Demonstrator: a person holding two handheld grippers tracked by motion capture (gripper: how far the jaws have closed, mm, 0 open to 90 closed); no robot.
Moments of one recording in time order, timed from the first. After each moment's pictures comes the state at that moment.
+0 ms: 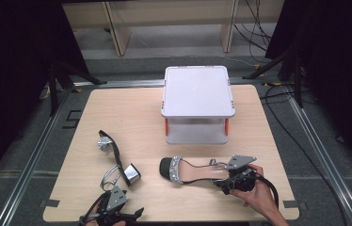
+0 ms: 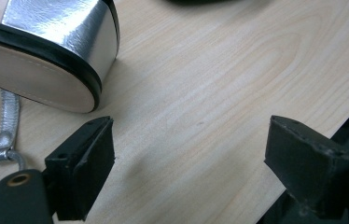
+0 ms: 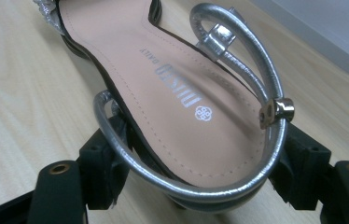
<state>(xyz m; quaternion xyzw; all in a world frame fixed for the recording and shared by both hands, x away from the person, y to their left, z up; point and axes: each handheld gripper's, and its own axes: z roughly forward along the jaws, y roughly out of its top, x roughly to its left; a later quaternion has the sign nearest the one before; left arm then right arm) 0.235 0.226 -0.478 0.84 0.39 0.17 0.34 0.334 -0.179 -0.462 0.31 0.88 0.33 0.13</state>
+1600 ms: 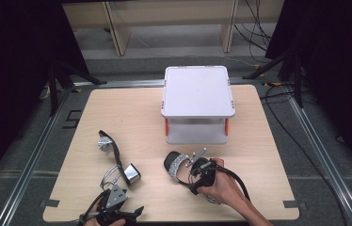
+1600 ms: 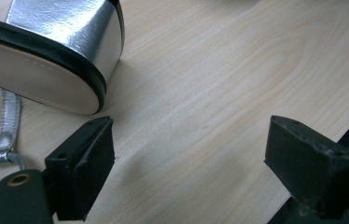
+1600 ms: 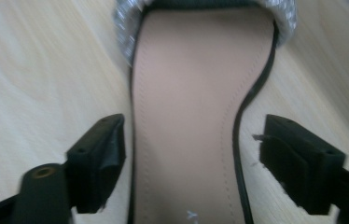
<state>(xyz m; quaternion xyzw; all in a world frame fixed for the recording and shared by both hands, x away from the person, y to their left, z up) 0.240 0.227 -0.480 0.84 0.39 0.16 0.34 0.351 -0.074 -0.450 0.27 0.94 0.21 0.07</state>
